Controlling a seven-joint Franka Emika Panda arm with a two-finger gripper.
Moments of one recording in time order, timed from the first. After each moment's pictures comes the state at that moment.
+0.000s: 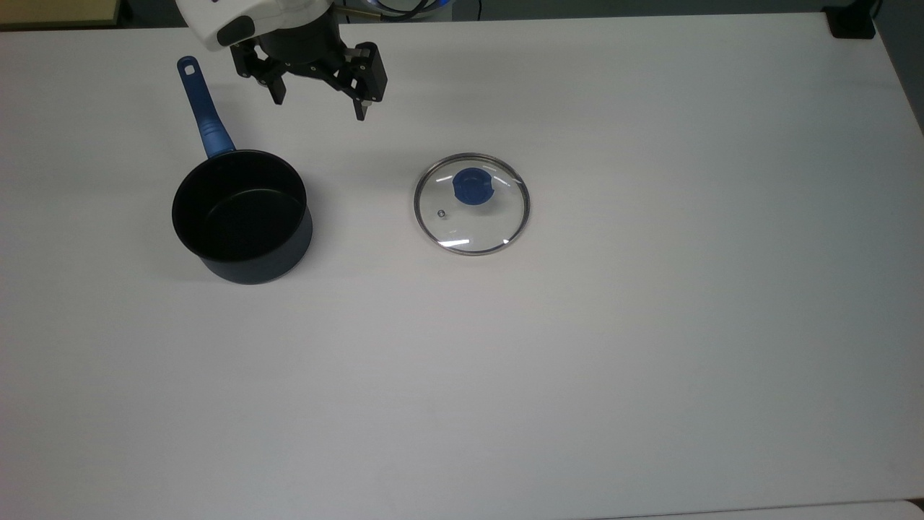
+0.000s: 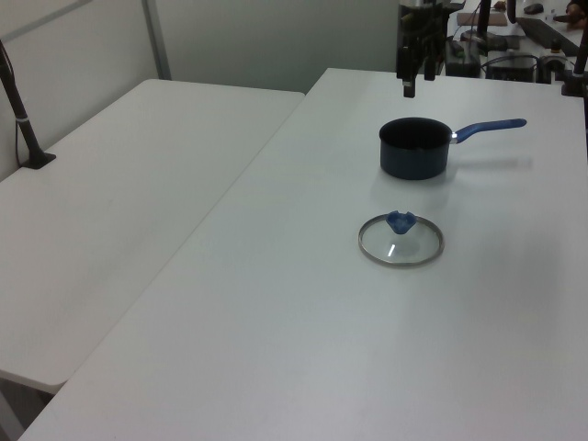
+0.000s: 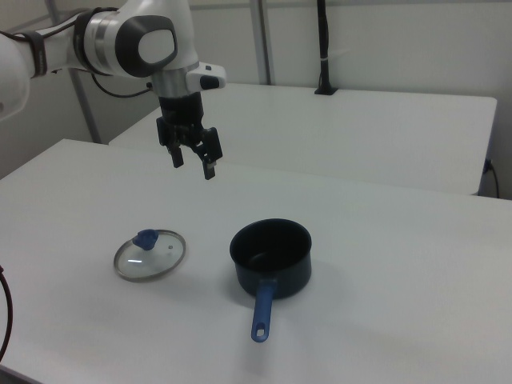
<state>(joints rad) 0.04 0.18 -0.11 -1.54 0.00 1.67 0.11</state>
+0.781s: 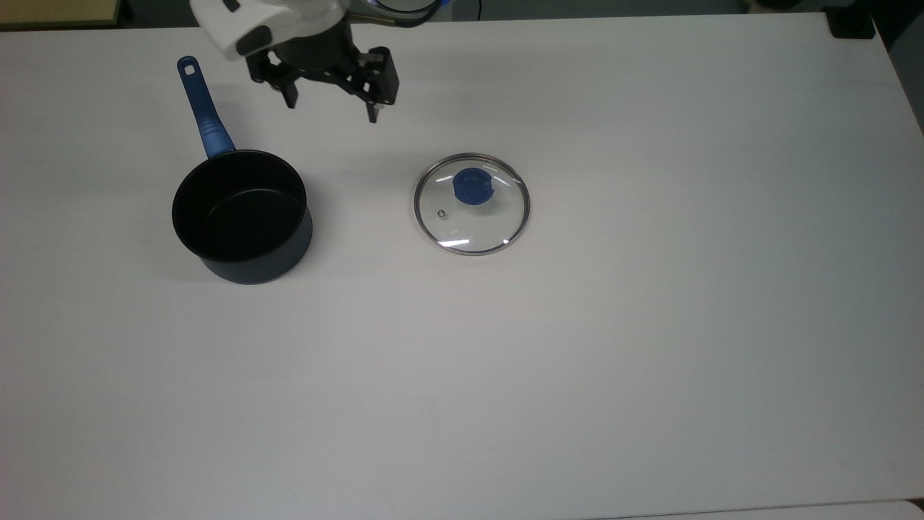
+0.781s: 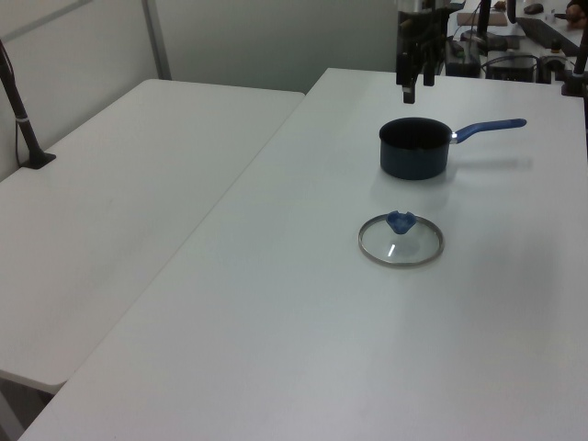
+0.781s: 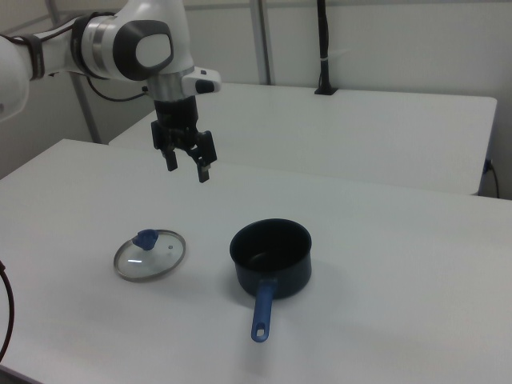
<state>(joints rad) 0.05 0.18 -0.09 -1.55 0.00 1.67 0.11</state>
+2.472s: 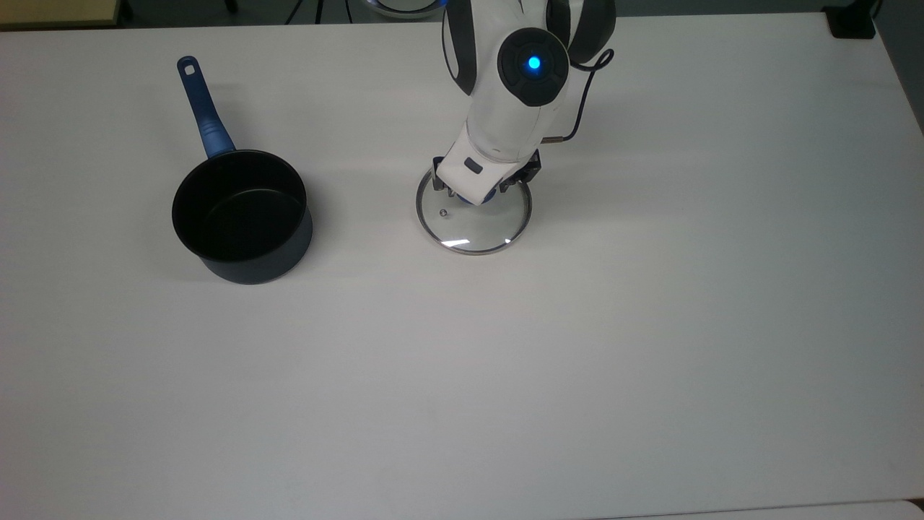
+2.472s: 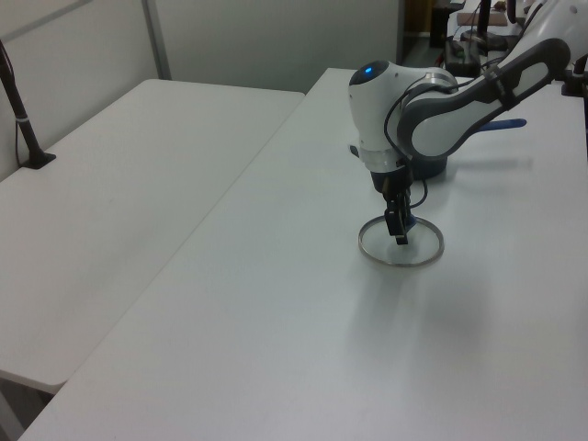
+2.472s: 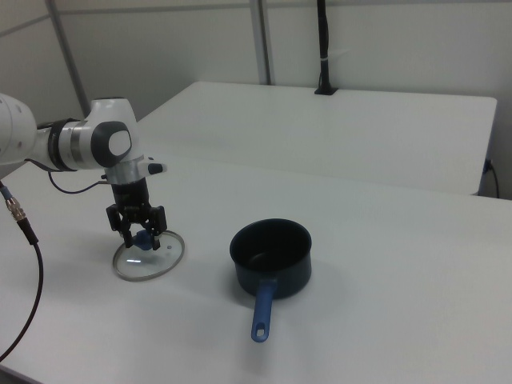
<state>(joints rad) 0.34 0.38 -0.08 -1.79 -0.05 1.96 0.11</state>
